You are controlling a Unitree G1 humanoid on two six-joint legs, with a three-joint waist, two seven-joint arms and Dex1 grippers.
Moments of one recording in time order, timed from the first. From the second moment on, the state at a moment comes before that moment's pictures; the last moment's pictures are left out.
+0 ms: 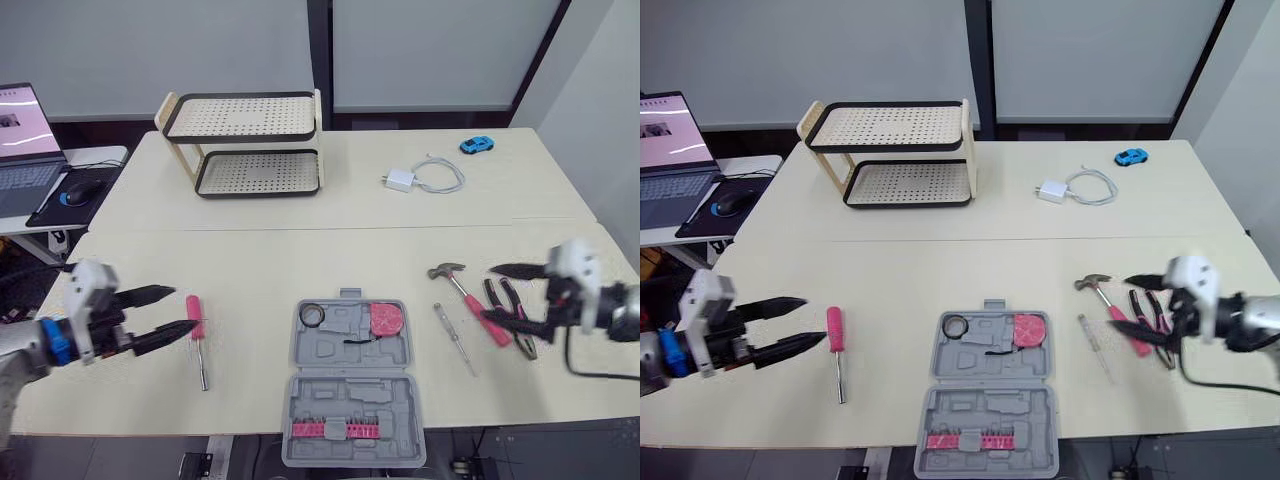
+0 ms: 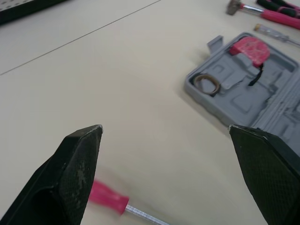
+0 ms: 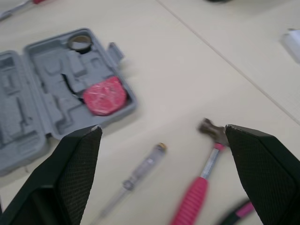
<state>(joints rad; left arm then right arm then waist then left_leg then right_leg) 0.16 0.98 0.51 0.00 -0.58 0.44 -1.17 -0.02 -1.03 -0.34 -0.15 0.49 0.41 1.14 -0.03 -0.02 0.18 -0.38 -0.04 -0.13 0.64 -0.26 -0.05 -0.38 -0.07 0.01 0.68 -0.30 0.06</state>
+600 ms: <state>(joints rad) 0.03 1.01 0.53 0.57 -0.38 0.20 -1.13 0.01 -1.03 -0.41 0.50 0.29 0.03 1.15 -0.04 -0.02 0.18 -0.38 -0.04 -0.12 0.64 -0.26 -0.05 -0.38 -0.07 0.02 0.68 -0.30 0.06</state>
